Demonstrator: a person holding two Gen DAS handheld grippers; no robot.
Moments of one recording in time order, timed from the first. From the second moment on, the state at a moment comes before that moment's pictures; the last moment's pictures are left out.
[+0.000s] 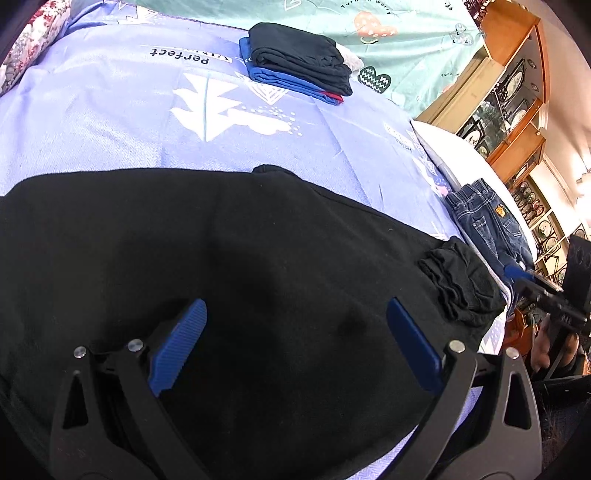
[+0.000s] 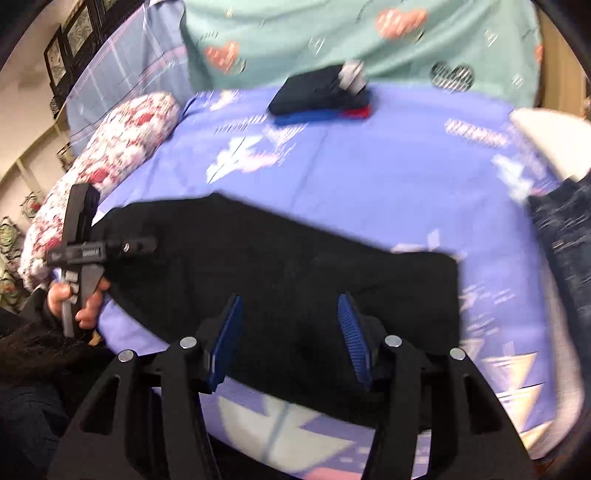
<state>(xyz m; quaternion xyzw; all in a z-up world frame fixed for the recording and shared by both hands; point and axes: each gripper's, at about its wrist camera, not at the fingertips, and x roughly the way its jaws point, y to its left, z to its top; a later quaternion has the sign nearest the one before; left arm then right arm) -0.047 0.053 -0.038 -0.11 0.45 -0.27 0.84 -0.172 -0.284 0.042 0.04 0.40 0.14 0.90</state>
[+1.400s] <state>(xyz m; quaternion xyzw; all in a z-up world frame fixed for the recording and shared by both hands) -0.048 0.056 -0.038 -0.12 0.45 -0.27 0.84 -0.140 -0.225 -0.020 -0.08 0.49 0.17 0.85</state>
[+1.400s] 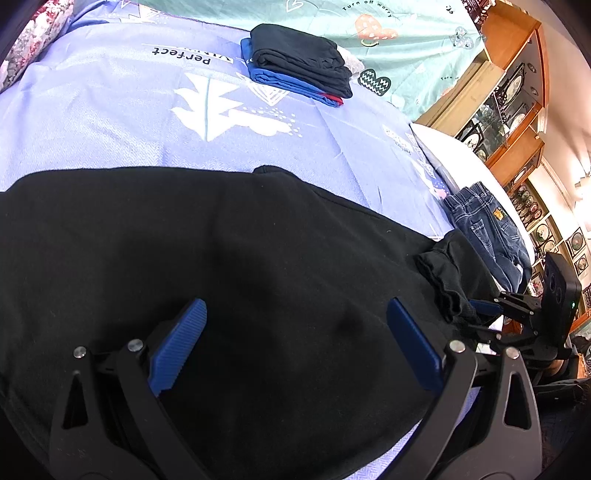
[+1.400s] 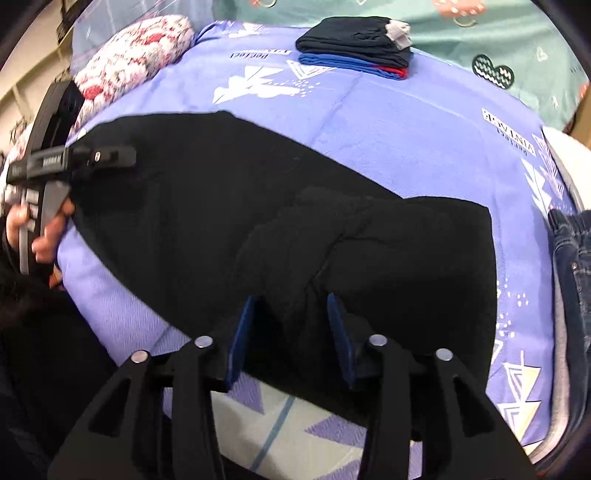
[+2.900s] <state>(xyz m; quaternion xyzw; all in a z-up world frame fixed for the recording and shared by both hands) -0.049 0.074 -0.034 -0.16 0.43 -0.26 0.85 -0.088 -0.250 0.003 0.00 0.46 0.19 0.87</state>
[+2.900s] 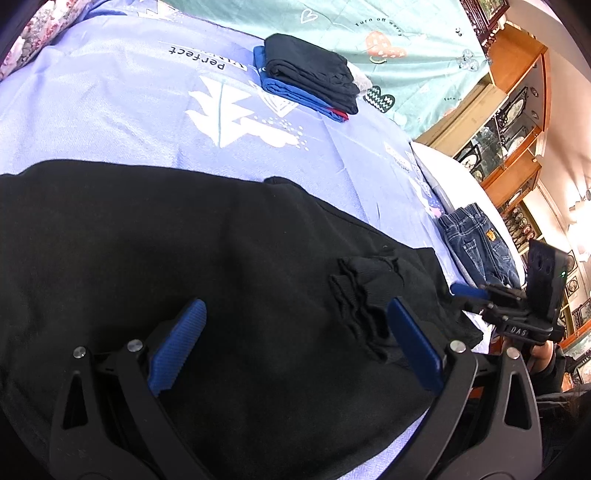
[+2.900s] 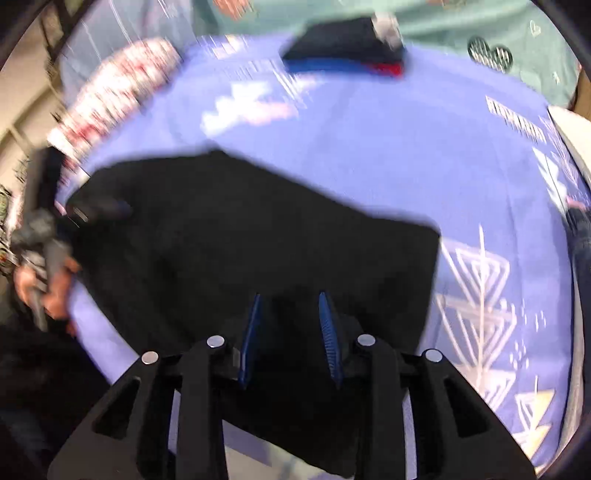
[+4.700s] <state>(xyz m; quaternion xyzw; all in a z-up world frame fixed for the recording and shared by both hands) -0.091 -0.075 0.020 -0.03 0.49 -0.41 0.77 -0.095 -0.353 -0.028 0.34 0.38 0.24 0.82</state>
